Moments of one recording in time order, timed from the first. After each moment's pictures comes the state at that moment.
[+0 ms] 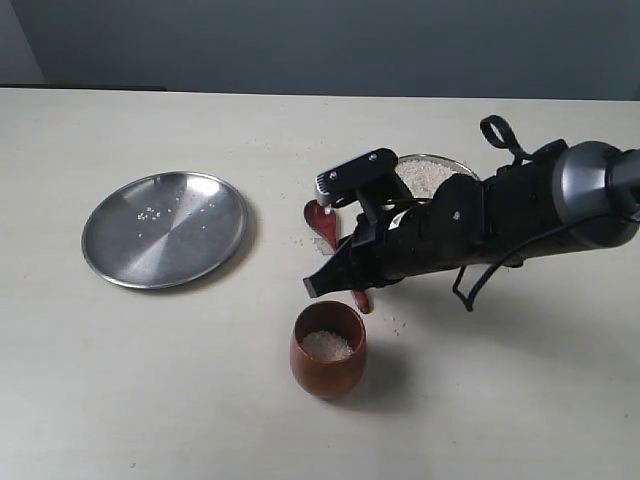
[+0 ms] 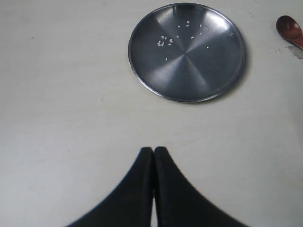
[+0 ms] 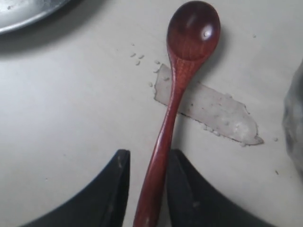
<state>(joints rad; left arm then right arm) 0.03 0.70 -0.74 -0.05 0.97 0.02 0.65 1.86 -0.86 0.58 0.02 -0.52</state>
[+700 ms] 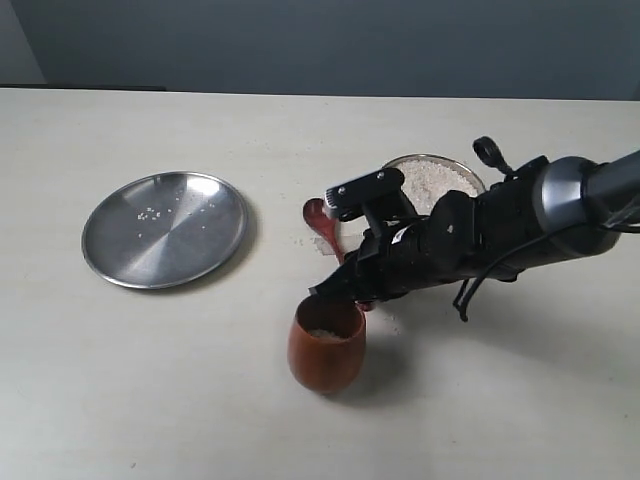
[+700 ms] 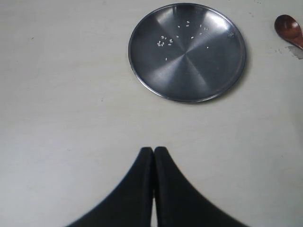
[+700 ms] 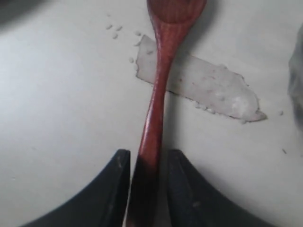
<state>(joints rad) 0.03 0.70 -0.74 -0.05 0.97 0.02 0.65 1.93 -0.85 0.61 0.00 -0.50</state>
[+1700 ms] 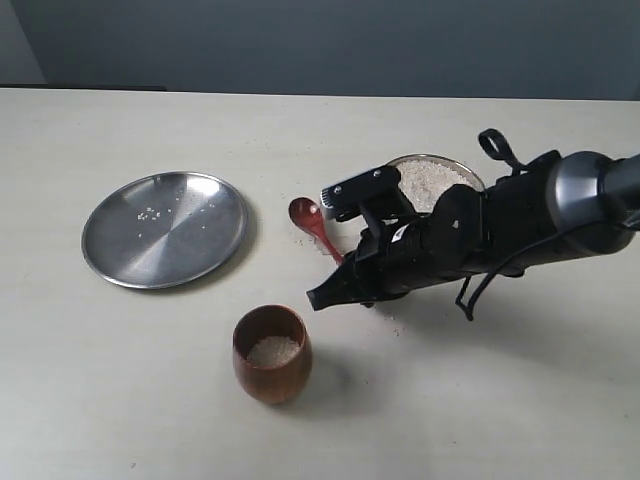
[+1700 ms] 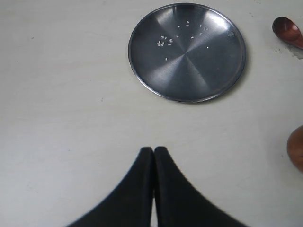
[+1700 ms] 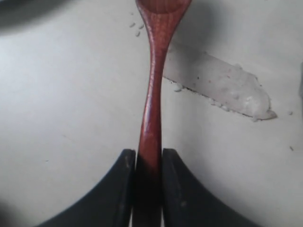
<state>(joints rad) 0.03 0.70 -0.74 -0.05 0.97 0.02 0.65 1.87 -0.85 0.61 0.05 -0.52</state>
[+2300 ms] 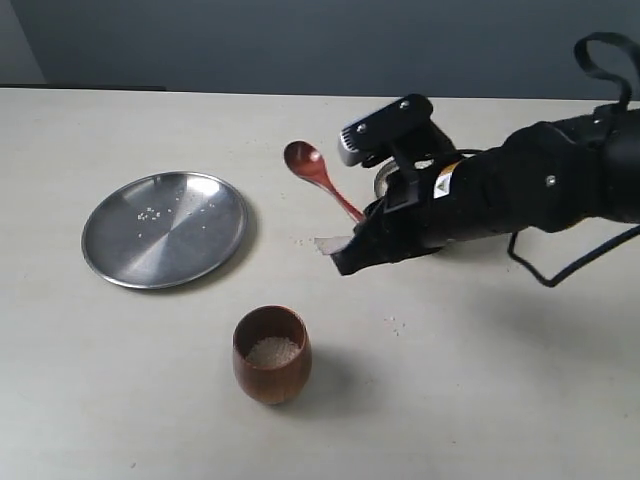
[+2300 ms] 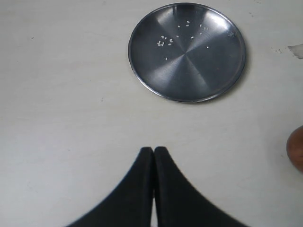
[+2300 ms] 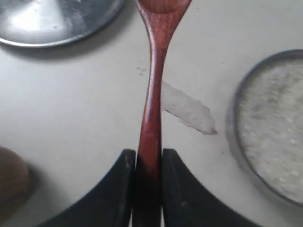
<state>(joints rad) 0.03 0.70 -0.74 -0.05 0.97 0.02 0.61 1.58 -0.85 0.17 0.25 -0.22</state>
